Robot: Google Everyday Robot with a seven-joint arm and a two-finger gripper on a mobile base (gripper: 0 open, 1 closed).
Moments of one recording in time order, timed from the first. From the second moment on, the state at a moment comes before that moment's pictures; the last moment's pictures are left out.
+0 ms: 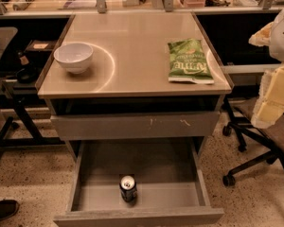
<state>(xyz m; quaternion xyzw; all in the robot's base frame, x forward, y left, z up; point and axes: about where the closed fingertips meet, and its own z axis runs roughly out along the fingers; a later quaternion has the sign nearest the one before) 0.438 -0.217 0.976 -0.60 0.78 -0.03 0.16</state>
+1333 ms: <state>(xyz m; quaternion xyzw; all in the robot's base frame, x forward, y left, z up) 0.432 -0.219 0.926 -0.57 0.80 0.01 0.16</state>
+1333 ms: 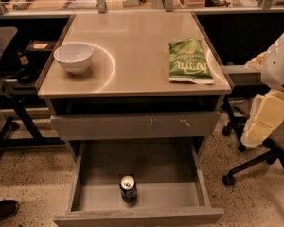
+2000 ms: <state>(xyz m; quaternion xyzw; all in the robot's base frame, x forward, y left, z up) 0.374 -0.191 0.832 -0.57 0.81 0.11 0.12</state>
